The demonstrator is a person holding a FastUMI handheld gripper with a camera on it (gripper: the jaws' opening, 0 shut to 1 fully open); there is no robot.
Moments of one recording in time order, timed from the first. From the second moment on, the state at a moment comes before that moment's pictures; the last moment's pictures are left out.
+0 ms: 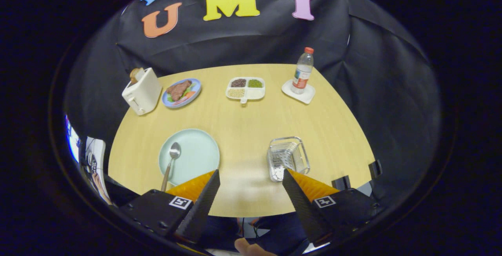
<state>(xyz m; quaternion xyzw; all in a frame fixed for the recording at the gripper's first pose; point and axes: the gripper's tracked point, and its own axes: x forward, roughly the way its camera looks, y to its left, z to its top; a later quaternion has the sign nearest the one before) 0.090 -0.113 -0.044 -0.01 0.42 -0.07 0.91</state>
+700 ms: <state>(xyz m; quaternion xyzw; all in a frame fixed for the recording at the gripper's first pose) 0.126 0.050 -0.135 -0.02 0.48 0.00 0.88</state>
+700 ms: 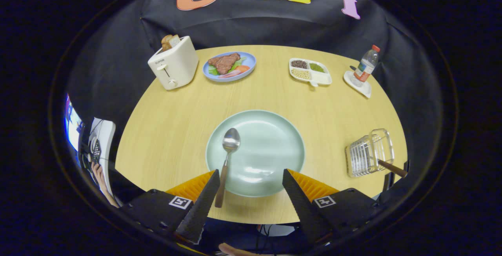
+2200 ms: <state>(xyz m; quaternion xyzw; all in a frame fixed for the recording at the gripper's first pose) 0.157 0.083 -0.216 -0.01 0.56 -0.01 0.83</state>
